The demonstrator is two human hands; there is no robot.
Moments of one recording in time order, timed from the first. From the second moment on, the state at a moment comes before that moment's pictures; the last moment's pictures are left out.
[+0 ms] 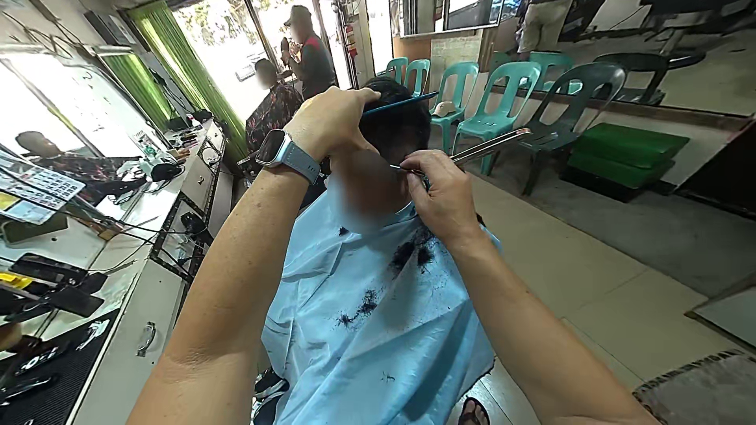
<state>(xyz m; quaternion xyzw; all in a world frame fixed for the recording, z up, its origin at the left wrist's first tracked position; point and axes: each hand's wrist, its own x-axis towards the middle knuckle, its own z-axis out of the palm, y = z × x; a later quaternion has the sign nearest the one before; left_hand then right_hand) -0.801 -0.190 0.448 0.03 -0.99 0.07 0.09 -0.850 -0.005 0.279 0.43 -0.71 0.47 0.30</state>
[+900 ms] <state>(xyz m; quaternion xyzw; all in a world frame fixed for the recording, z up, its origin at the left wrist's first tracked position) -0.804 -0.194 0.446 0.03 -0.99 0.08 0.09 -0.856 -0.013 0.279 0.43 -0.72 0.46 0.31</state>
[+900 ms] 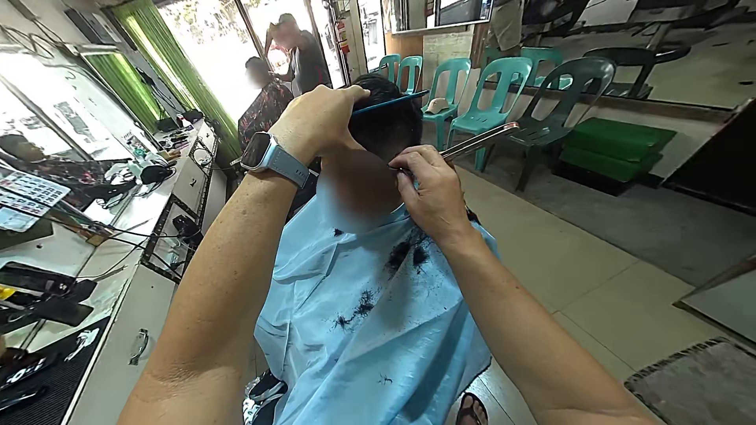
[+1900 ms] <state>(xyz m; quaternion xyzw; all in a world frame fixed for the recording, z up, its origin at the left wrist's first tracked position) -0.797 -0.185 0.450 0.05 -0.99 0.09 0.08 -0.863 0.006 0.280 0.44 -0.67 0.52 0.29</state>
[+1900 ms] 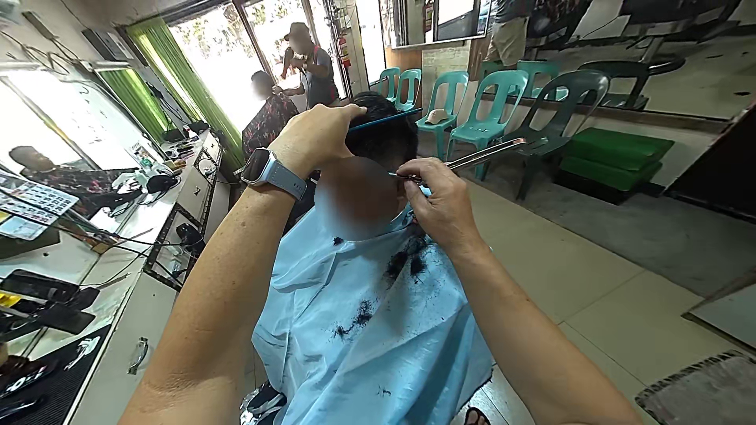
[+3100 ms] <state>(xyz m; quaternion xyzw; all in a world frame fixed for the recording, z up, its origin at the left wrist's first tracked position) -0.794 -0.179 0.449 0.08 -0.99 0.10 0.08 -0.851 -0.018 0.275 0.41 -0.72 0.45 0.32</state>
